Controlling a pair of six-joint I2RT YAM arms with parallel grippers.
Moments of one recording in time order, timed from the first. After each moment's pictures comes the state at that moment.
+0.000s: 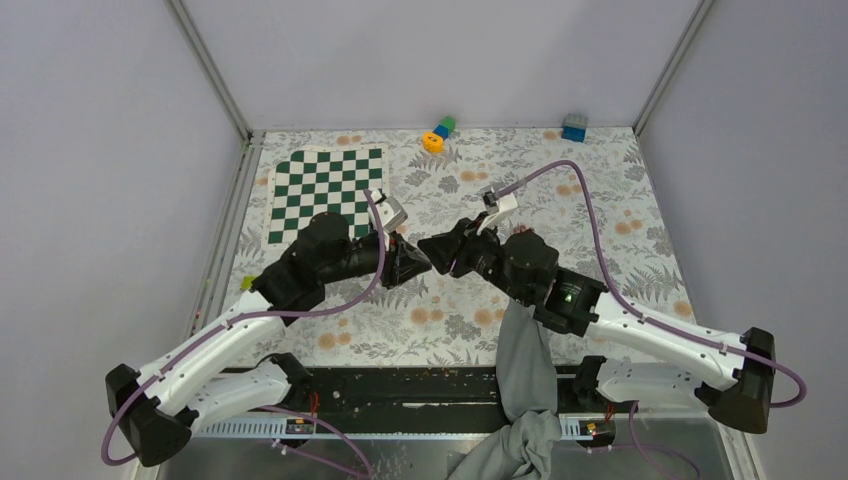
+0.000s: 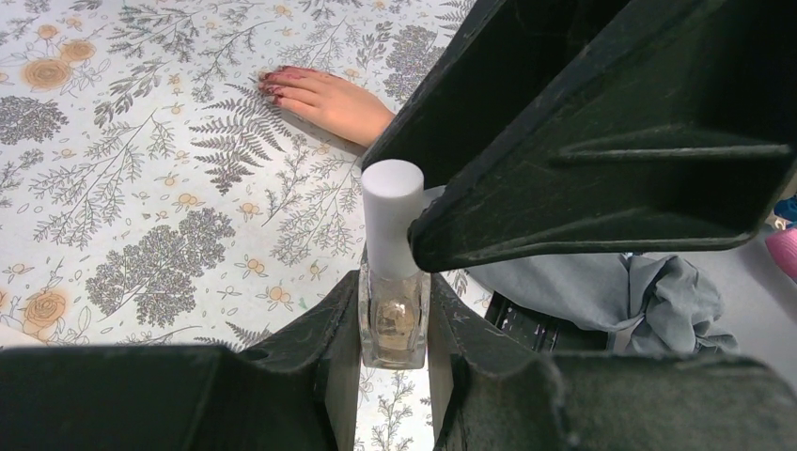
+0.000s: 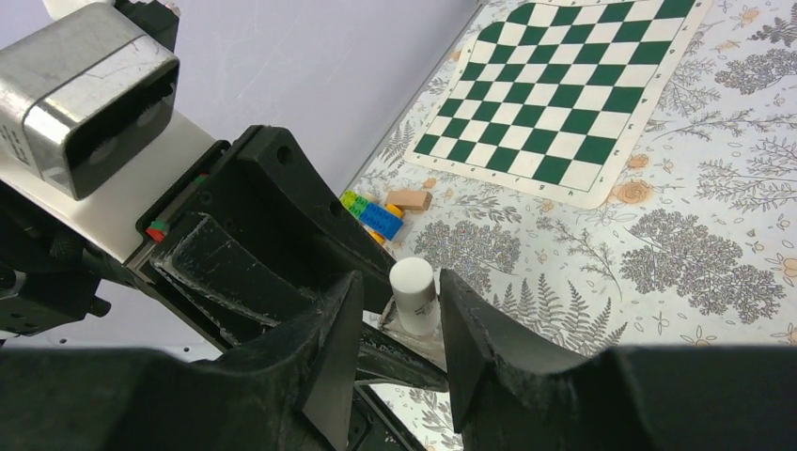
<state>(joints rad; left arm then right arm) -0.76 0.93 0.86 -0.19 0.42 -0.16 1.07 1.04 0.90 0.05 0.25 0.61</state>
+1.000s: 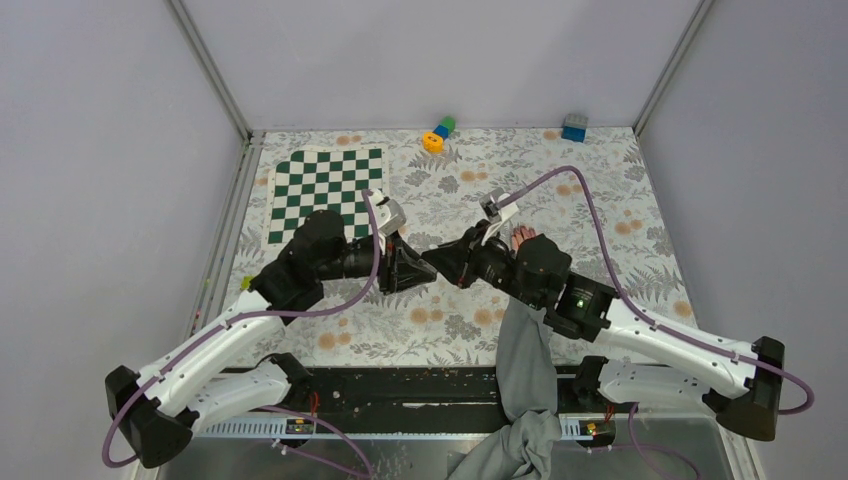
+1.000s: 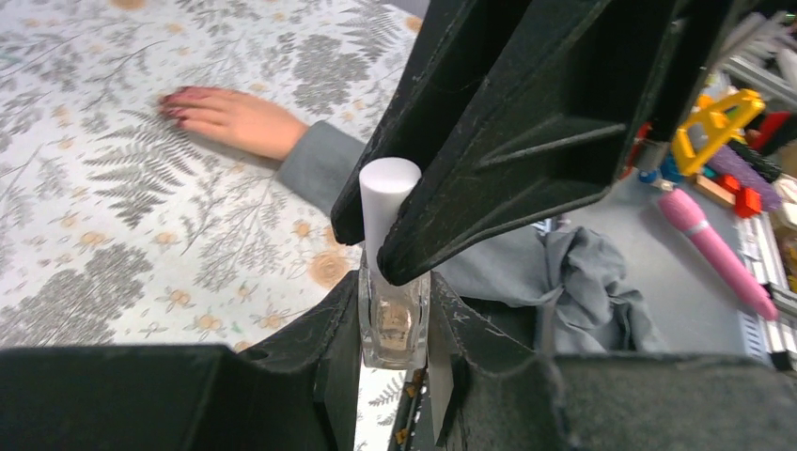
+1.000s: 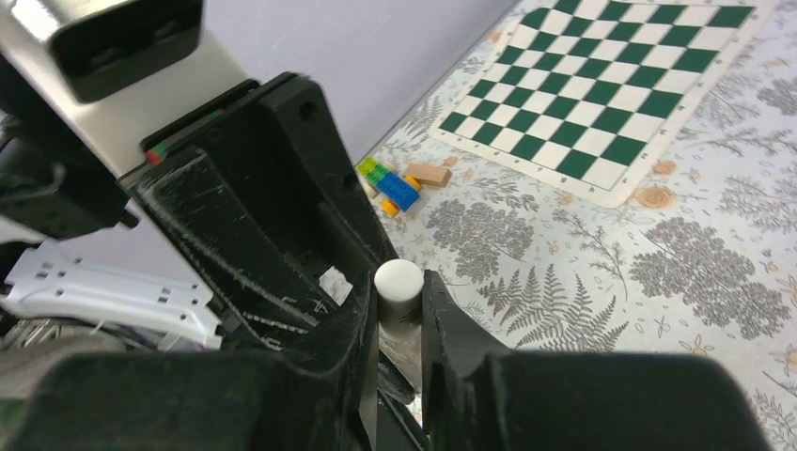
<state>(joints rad) -0.75 0.93 0.86 -0.16 0.60 -0.19 1.07 0.99 0.87 0.04 0.14 0.53</state>
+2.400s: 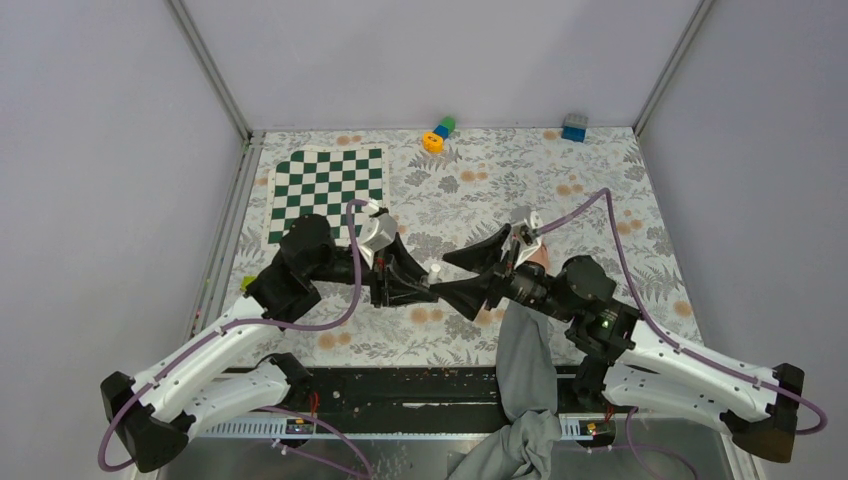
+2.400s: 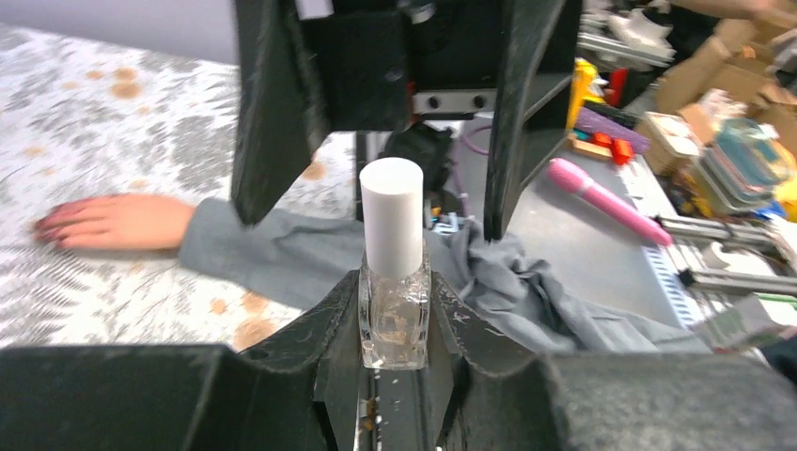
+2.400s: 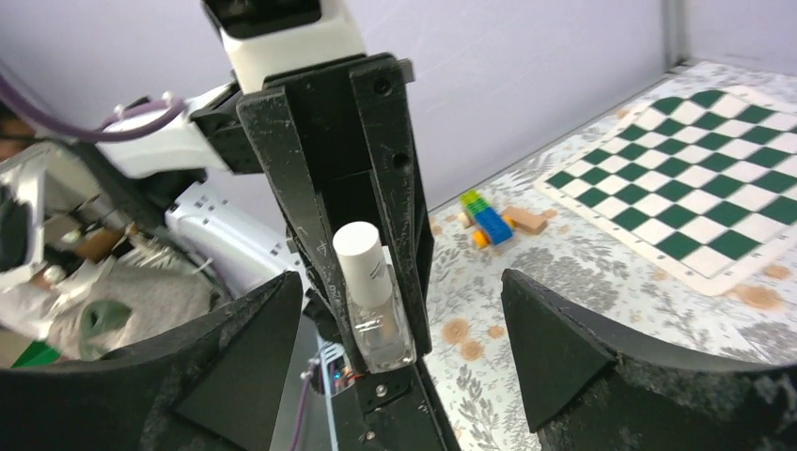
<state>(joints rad) -0.76 0.89 0.84 0.04 0.96 -0.24 1.05 0.79 0.71 0.26 -0.18 0.46</state>
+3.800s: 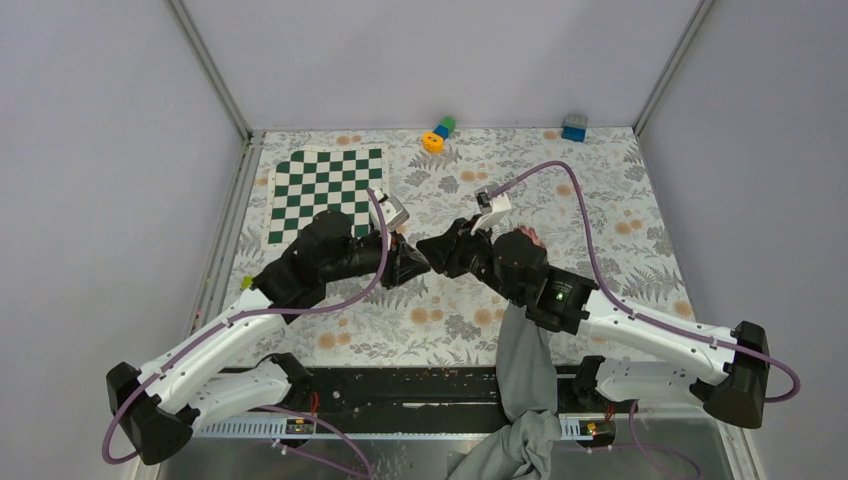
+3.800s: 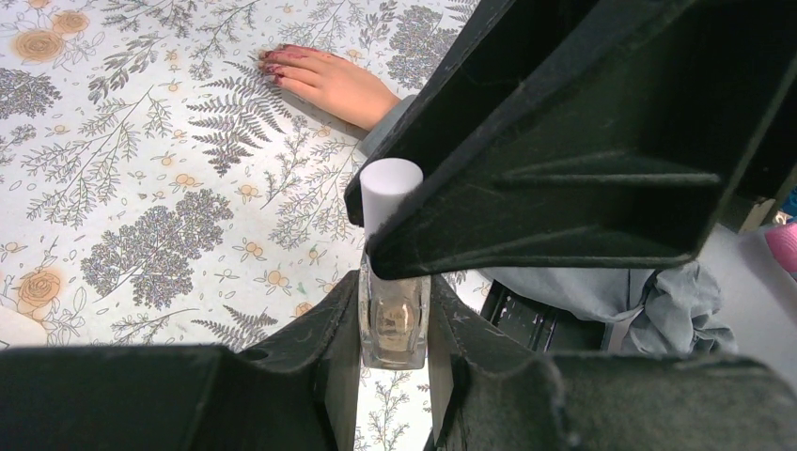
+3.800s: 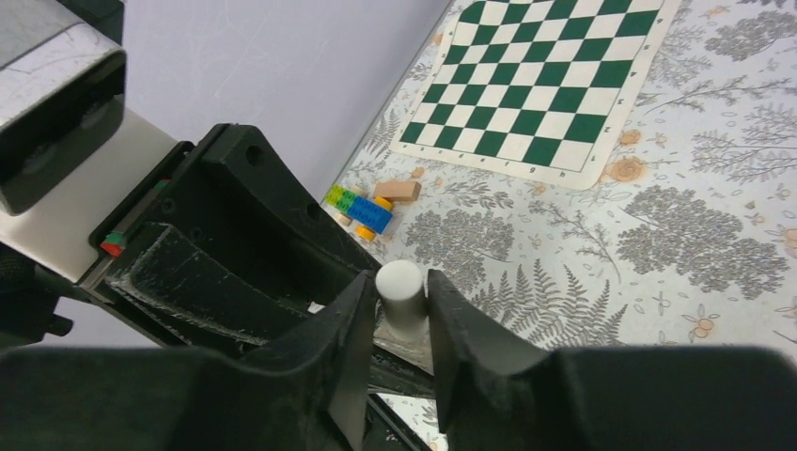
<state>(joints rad) -0.76 0.95 0.88 -0.24 0.41 -0.17 1.08 1.09 0.90 0.04 0.28 0.66</state>
